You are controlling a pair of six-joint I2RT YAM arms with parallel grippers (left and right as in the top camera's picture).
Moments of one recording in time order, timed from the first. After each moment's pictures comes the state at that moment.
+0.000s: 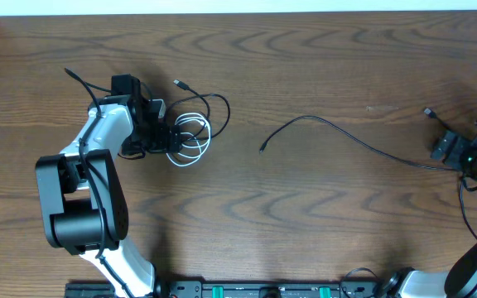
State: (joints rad) left arm 0.10 1.91 1.20 -0.77 0.18 0.11; right arm -0.60 1.56 0.85 -0.30 -0.16 -0.10
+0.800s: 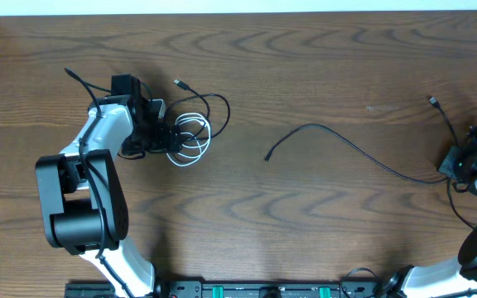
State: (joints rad) left arm 0.10 1.91 1.20 -0.76 0.18 0.11; right arm -0.60 1.72 0.81 -0.15 -0.07 -0.06
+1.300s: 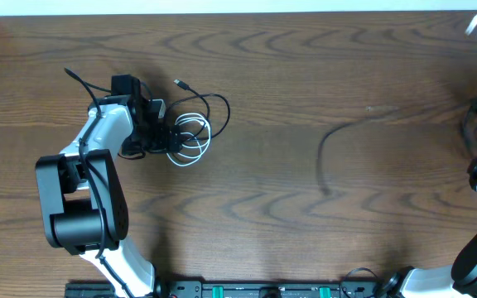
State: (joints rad) left arm 0.10 1.91 1.20 -0.76 0.18 0.11; right arm -0.60 1.63 0.79 0.85 -0.47 0.65
